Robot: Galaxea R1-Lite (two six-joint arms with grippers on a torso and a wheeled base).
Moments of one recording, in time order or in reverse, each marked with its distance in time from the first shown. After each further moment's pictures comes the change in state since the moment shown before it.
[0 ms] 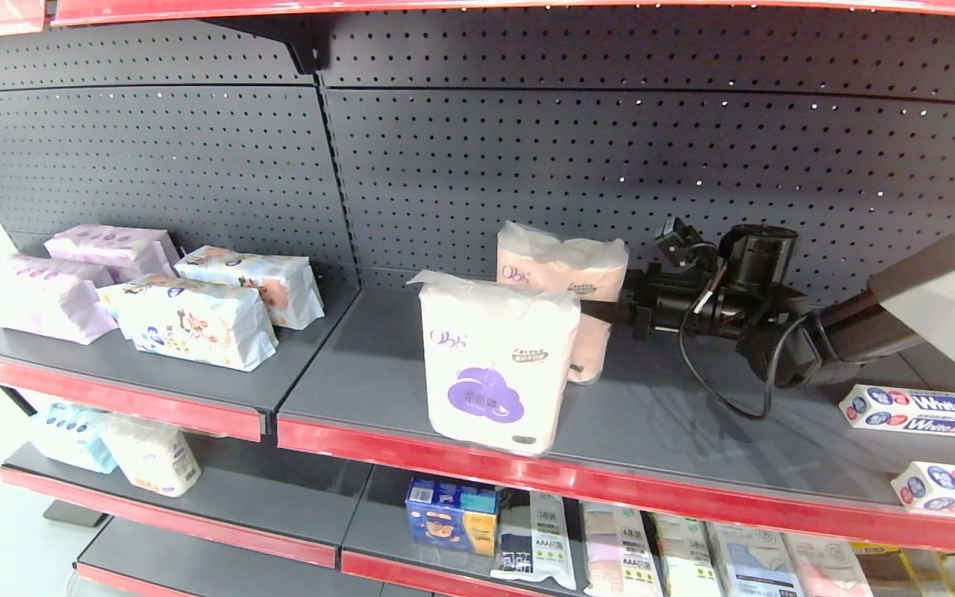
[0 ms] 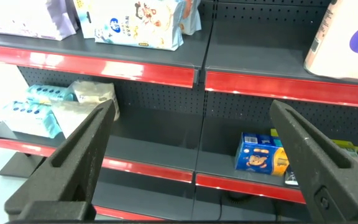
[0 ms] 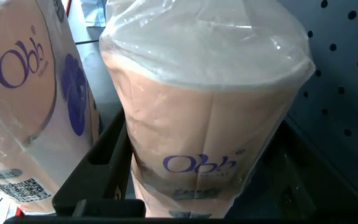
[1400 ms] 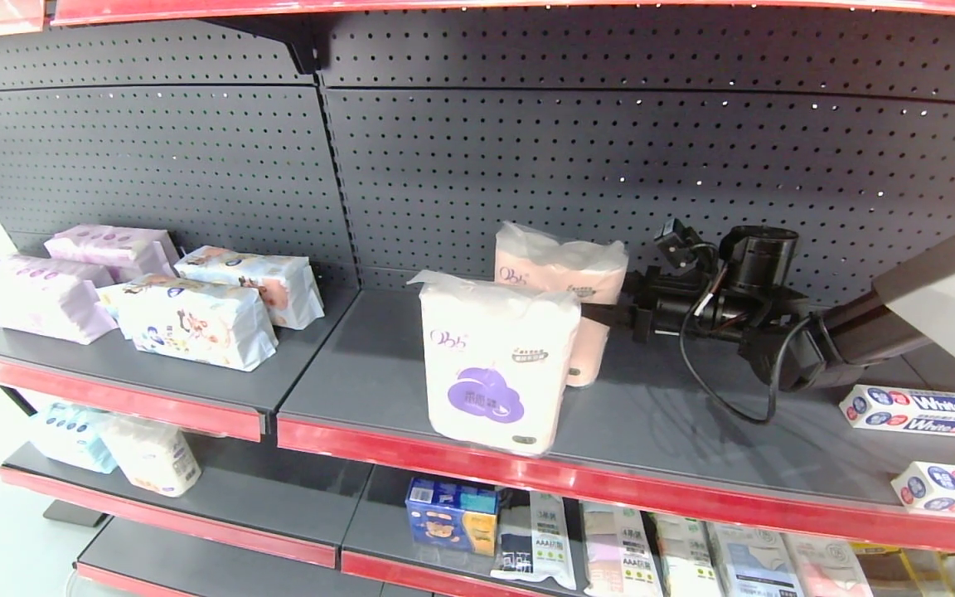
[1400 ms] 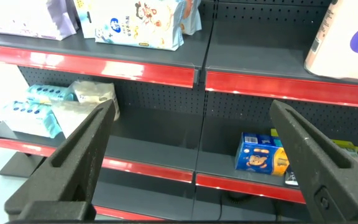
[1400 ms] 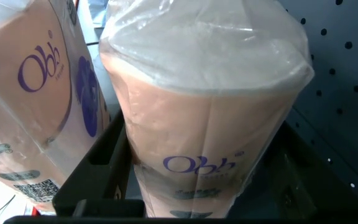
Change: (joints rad) left arm 0.000 0.000 0.000 0.000 0.000 0.000; right arm 0.009 -0.018 0.029 0.002 0.002 0.017
